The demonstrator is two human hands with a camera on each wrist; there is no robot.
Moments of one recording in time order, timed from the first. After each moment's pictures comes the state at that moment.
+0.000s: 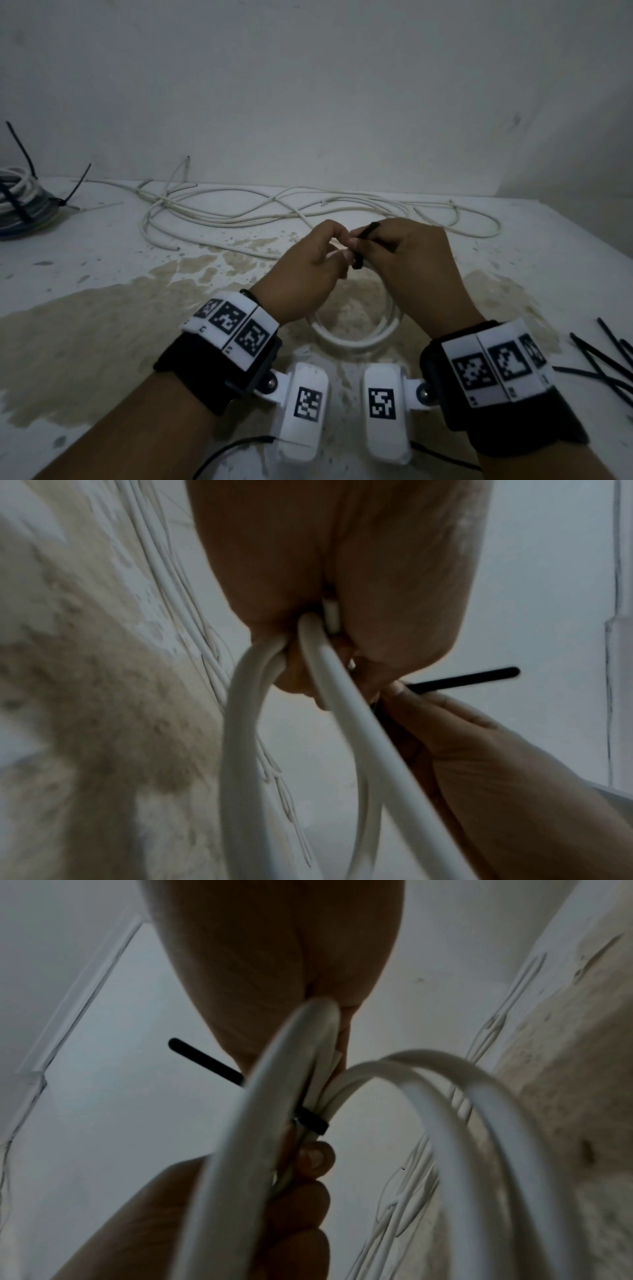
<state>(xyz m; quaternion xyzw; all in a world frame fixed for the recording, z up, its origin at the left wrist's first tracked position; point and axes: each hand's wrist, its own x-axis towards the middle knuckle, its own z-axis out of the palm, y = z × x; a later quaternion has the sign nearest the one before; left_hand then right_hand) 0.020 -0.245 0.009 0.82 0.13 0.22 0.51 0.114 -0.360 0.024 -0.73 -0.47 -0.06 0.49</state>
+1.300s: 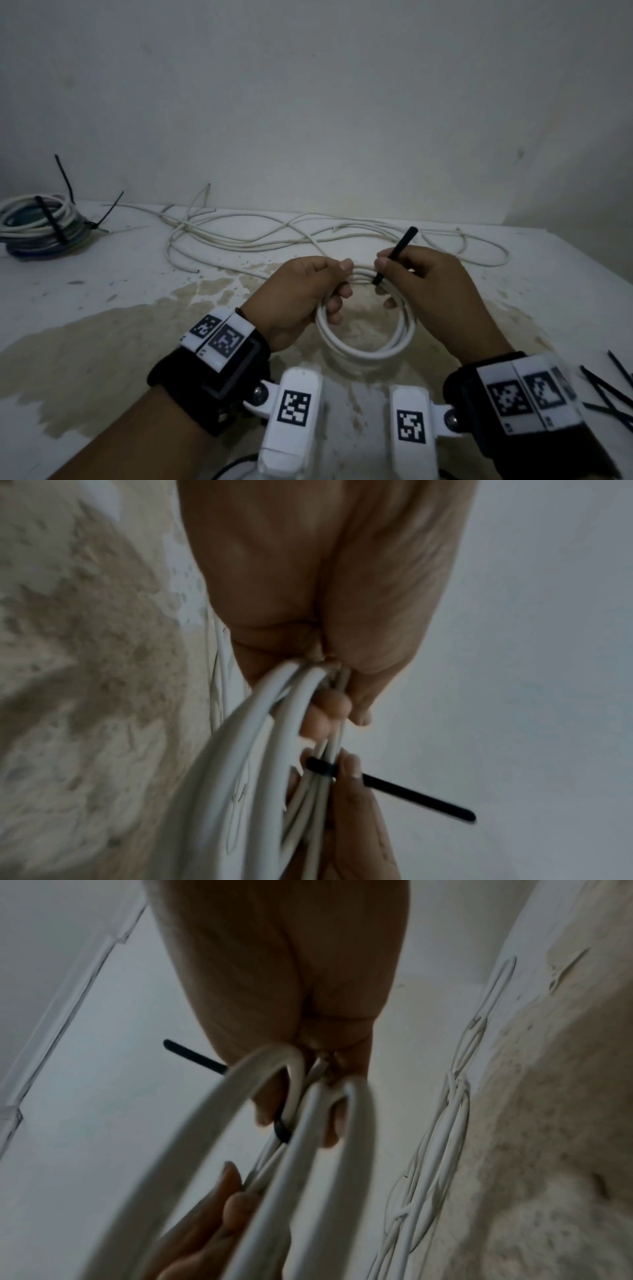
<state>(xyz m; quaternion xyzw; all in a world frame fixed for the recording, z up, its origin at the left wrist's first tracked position) 0.000 -0.244 0.024 0.63 0.12 0.20 0.74 0.116 -0.374 0.033 -0.71 -0.40 0.06 0.58</state>
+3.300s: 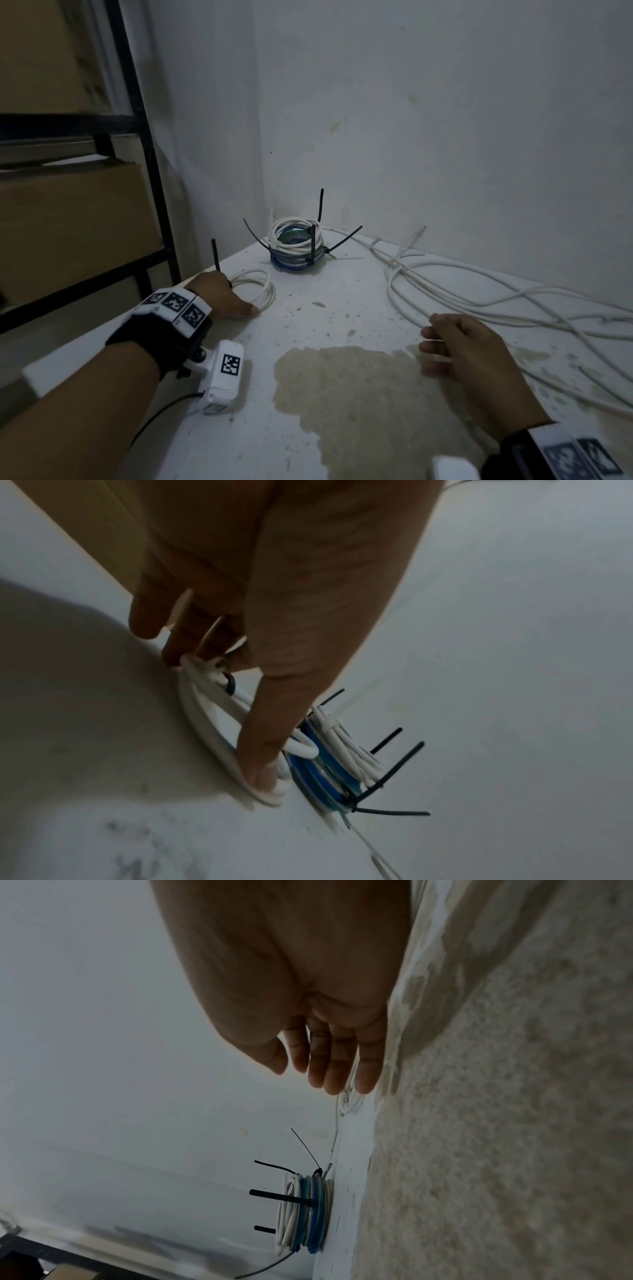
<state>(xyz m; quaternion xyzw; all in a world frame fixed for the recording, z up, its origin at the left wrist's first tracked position) -0.305 0.040 0.018 0.72 0.68 0.01 0.12 -0.023 -0.144 -0.014 -0.63 -0.34 0.31 0.63</state>
